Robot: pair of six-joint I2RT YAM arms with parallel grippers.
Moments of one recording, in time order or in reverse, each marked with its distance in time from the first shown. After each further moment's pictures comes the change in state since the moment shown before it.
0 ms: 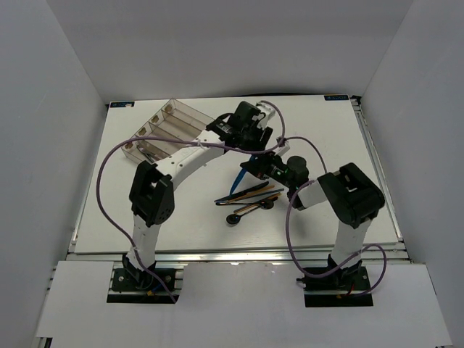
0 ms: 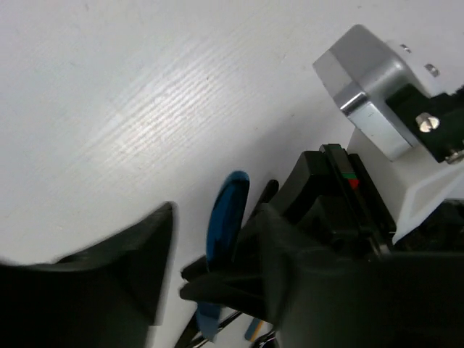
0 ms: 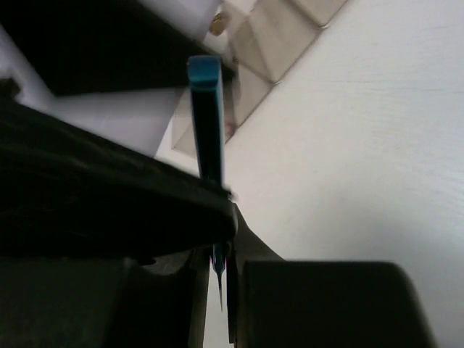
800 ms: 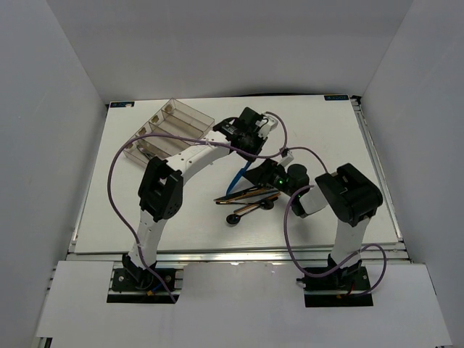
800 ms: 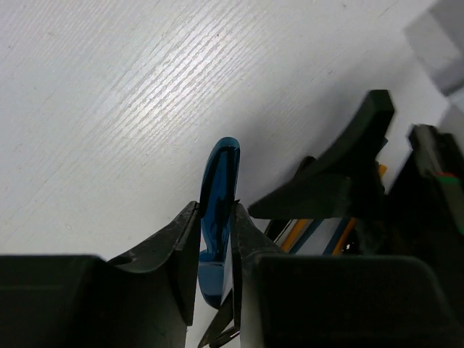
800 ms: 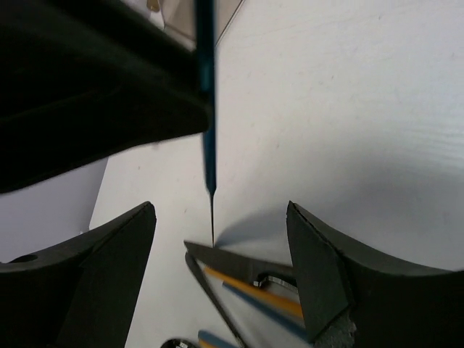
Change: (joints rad) left arm -0.001 0.080 0.028 -0.068 0.007 0.124; right arm -0.004 -0.040 -0.126 -0.034 0.037 -0.052
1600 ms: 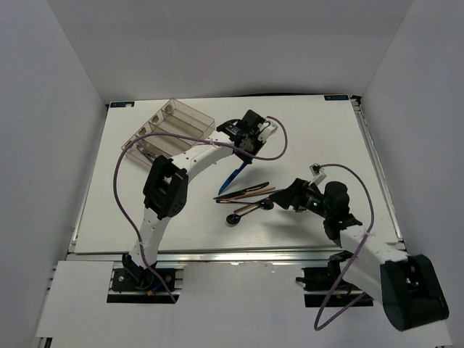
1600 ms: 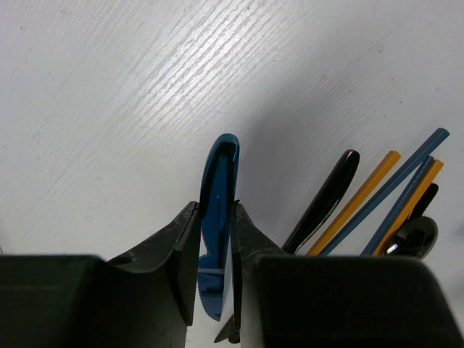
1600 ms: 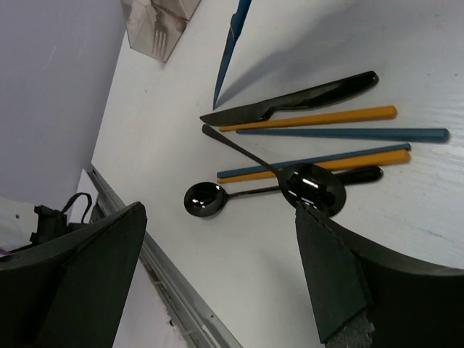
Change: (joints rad) left arm 0.000 0.051 0.038 -0.053 -0.075 0.056; right arm -0.212 -0.903 -0.312 -0.727 -0.215 -0.146
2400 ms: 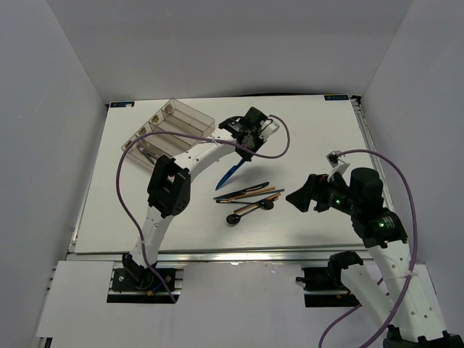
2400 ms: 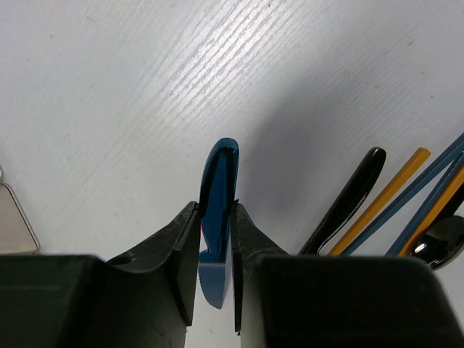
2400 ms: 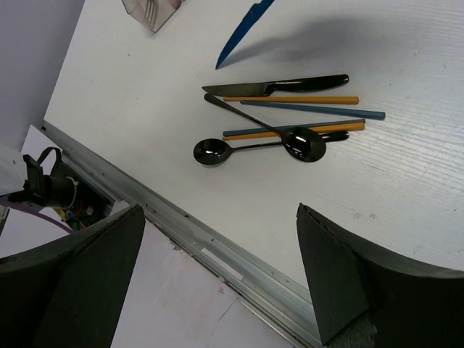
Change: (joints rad) left arm 0.000 0.053 0.117 -0.090 -0.057 0.064; right arm -0.021 -0.340 0.575 -1.109 0.066 -0.367
